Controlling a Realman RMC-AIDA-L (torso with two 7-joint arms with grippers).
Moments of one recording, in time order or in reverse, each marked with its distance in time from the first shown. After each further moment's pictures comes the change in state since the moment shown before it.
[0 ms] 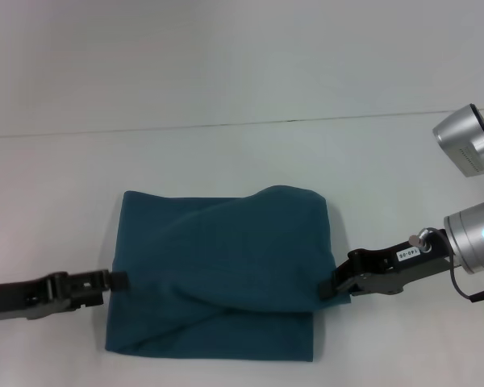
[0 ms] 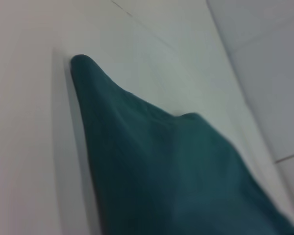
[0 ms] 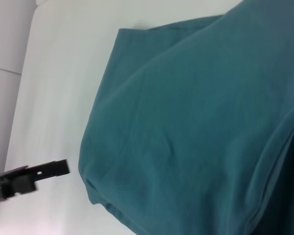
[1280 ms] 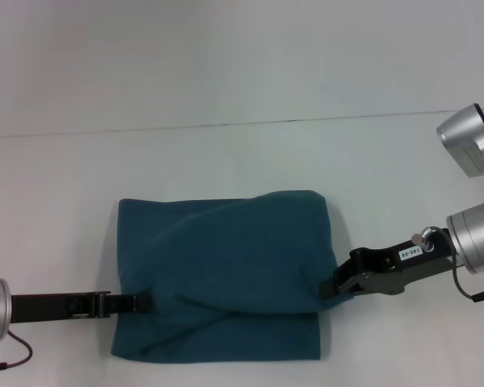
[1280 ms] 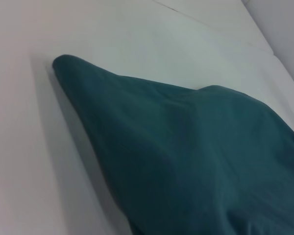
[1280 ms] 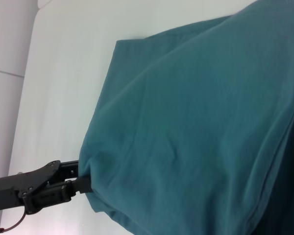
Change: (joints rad) left arm 0.002 -0.063 0.217 0.050 -0.001 -0.185 0.096; right arm 0.000 -0.007 0.008 0.012 0.006 -0.007 0.002
